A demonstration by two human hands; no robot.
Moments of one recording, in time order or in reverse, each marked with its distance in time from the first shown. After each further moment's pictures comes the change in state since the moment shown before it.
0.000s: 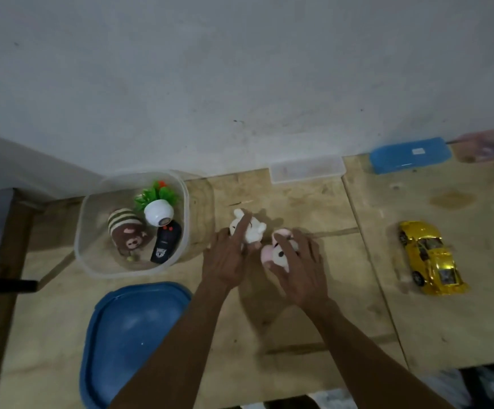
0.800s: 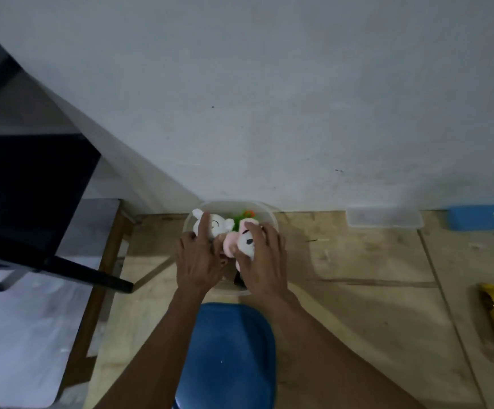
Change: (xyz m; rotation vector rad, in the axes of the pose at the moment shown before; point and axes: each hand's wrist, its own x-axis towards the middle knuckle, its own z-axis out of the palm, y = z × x) left_hand -0.035 -0.123 -0.178 0.102 0.392 -0.295; right_hand 0.080 -0.264 0.037 0.258 -0.049 -0.018
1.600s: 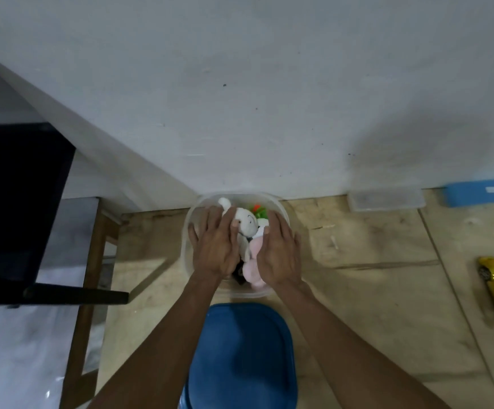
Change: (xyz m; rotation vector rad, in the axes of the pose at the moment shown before) left_hand 0.040 -0.011 0.031 -0.034 -0.169 0.176; right_hand 0.020 0.008 0.024 -0.269 -0.044 0.195
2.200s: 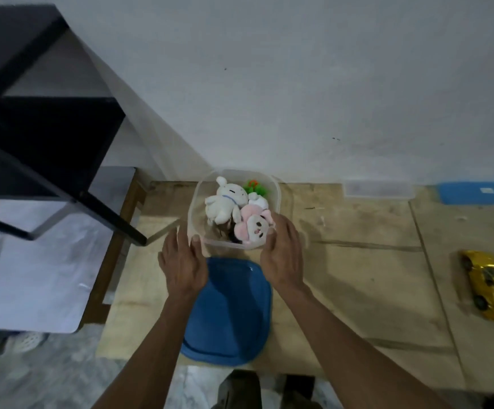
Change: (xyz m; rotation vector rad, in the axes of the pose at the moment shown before) left_hand -0.165 0.010 -0.018 -0.124 0.333 -0.373; right_hand -0.104 0.042 -0.040 0.379 0.173 -0.182
